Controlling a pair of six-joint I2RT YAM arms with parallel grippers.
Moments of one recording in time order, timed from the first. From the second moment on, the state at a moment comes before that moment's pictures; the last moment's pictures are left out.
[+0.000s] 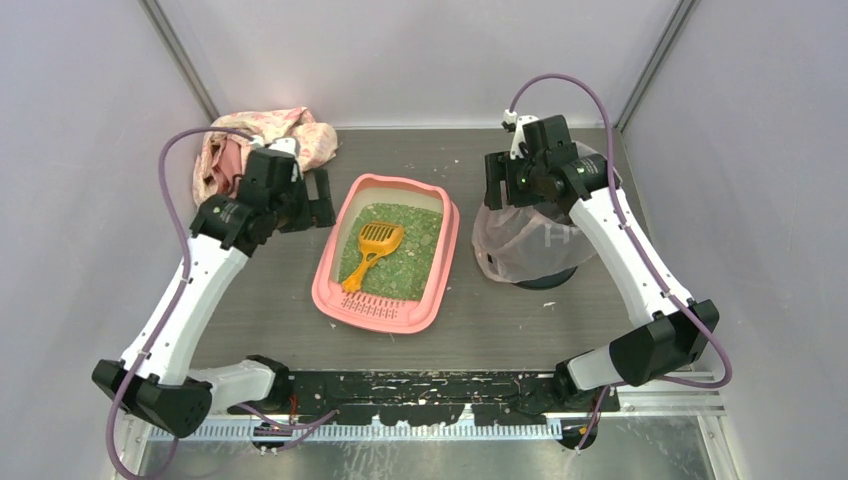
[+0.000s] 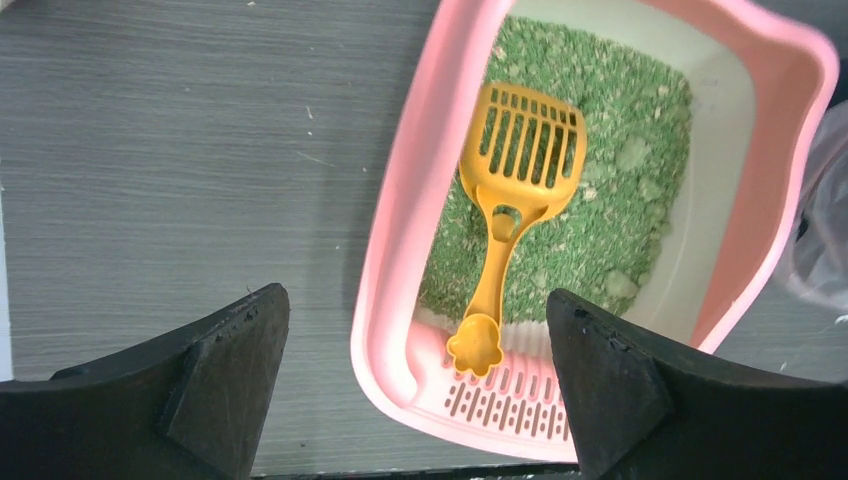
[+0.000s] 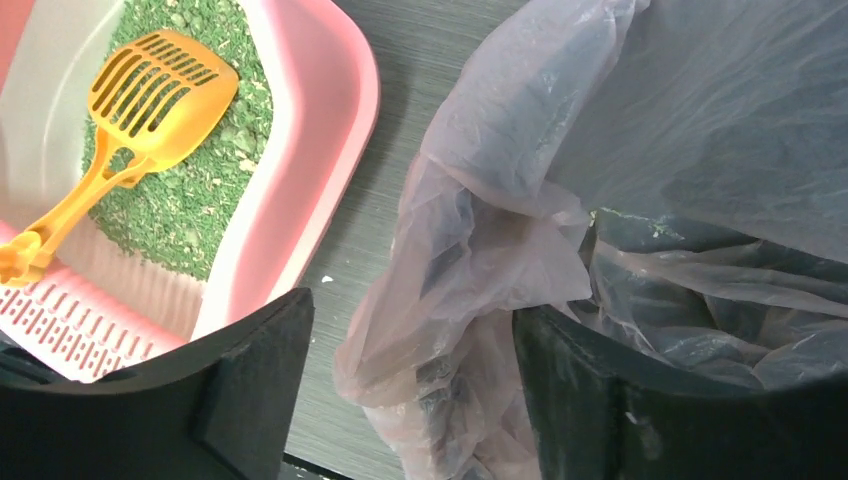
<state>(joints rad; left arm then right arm) -0.34 1.17 1.39 -0.97 -0.16 -0.39 0.35 1.43 1.54 -0.93 -0.05 0.13</state>
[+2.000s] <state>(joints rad) -0.92 1.69 1.24 -0.98 -0.58 -0.34 0.35 1.20 1.42 -0.79 -0.02 0.23</state>
